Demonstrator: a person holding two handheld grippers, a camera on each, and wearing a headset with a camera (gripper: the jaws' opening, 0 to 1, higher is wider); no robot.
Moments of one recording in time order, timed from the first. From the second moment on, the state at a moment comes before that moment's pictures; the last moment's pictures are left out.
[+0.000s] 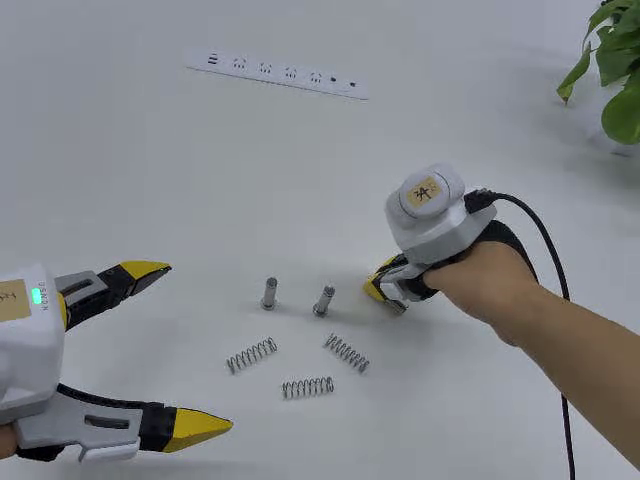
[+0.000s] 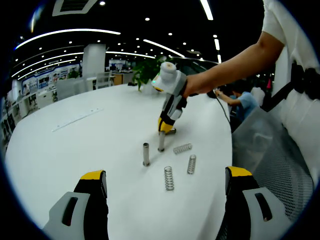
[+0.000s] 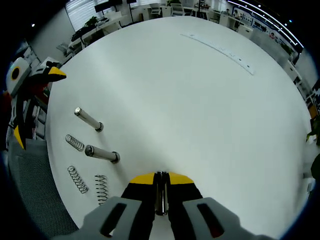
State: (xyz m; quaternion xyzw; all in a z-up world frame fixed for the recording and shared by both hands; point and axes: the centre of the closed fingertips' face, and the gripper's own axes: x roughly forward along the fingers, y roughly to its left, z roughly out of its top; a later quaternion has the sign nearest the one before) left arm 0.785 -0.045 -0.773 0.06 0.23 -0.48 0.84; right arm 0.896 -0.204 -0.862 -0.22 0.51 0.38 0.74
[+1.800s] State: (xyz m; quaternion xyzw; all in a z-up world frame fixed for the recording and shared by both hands) left arm 0.774 -0.060 -0.765 0.08 0.23 -0.50 0.83; right arm 0.866 -0.232 -0.818 -0.15 0.42 0.38 0.81
